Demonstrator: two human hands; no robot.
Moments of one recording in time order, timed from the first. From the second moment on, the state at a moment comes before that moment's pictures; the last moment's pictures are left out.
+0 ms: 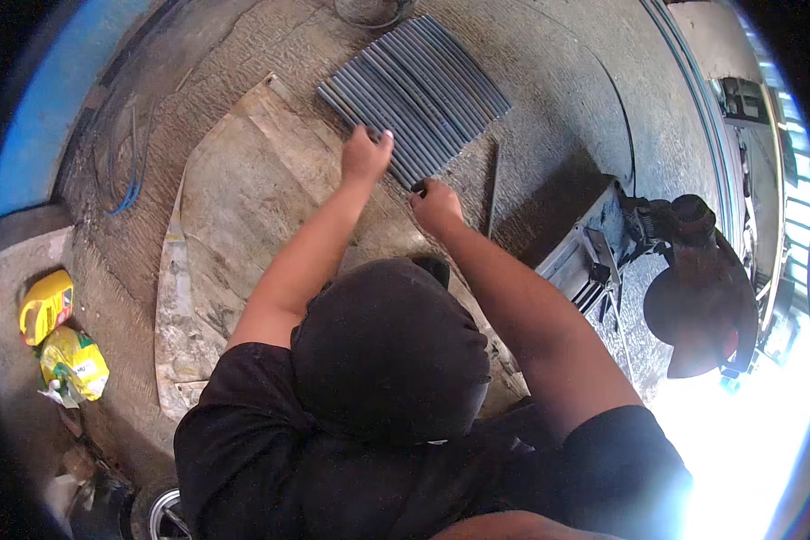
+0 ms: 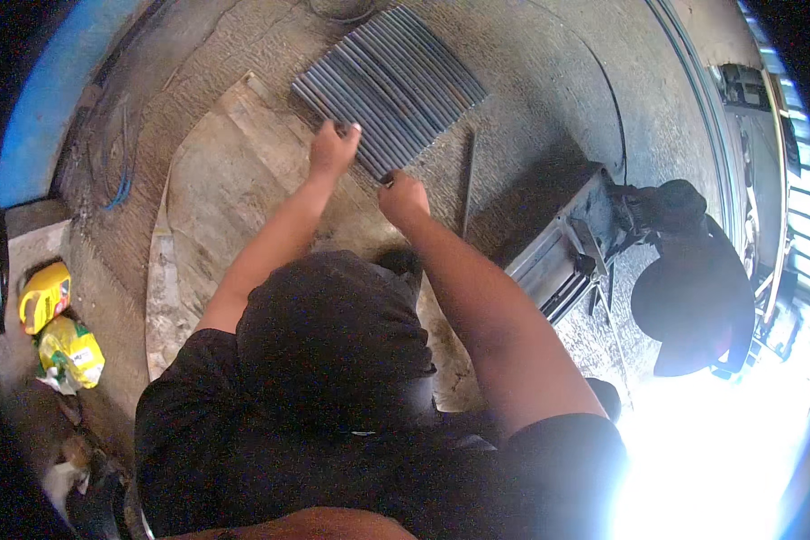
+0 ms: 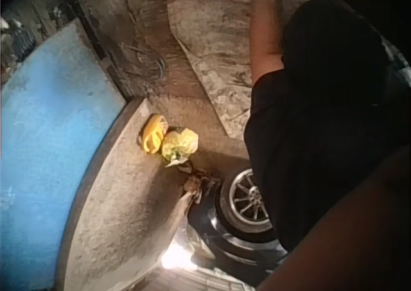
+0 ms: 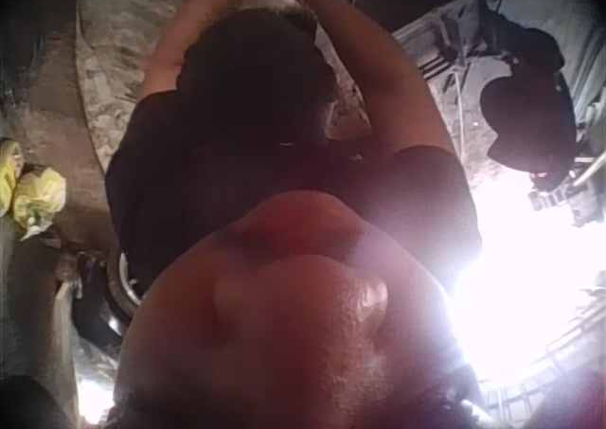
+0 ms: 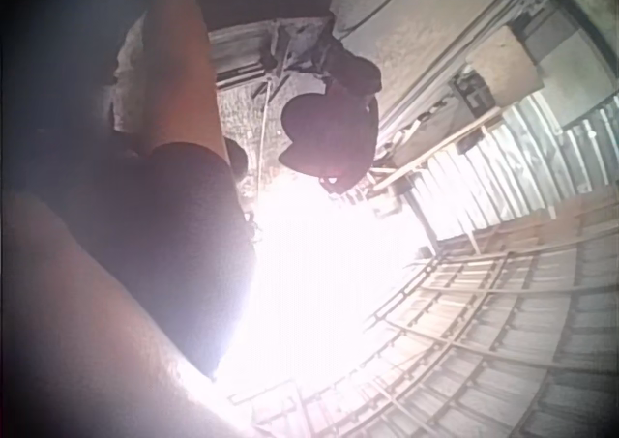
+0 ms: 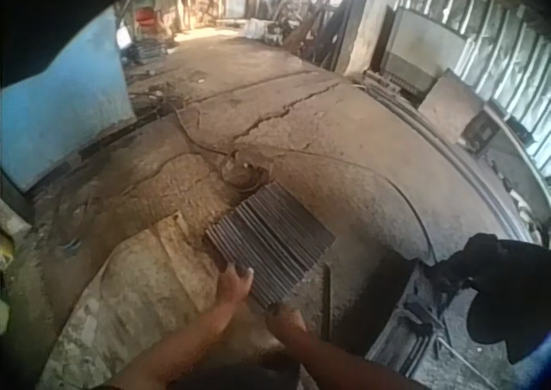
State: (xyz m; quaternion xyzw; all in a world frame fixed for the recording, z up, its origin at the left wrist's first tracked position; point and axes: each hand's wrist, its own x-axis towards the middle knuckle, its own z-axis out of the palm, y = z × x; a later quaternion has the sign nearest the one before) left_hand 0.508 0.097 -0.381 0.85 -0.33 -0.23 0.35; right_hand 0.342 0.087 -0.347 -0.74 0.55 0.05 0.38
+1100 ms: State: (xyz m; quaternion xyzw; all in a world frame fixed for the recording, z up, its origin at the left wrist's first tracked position) left_hand 0.327 0.031 -0.369 0.62 -0.25 -0.65 0.36; right_hand 0.194 0.041 -0.314 -0.66 0.67 0.06 0.34
